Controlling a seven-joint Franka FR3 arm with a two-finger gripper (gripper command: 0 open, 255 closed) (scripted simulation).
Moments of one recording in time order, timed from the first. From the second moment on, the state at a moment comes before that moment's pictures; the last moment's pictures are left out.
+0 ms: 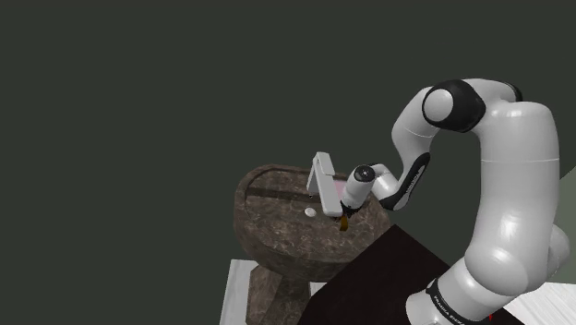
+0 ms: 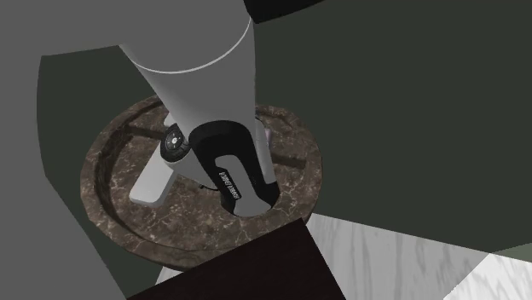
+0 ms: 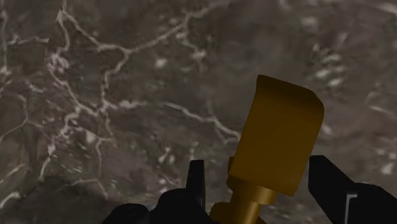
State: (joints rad) arm -0.24 0.60 -0.17 -2.34 -1.70 3.02 1.64
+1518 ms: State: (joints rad) arm -0.28 0.37 -0.13 -2.51 -1.35 2.97 1.24
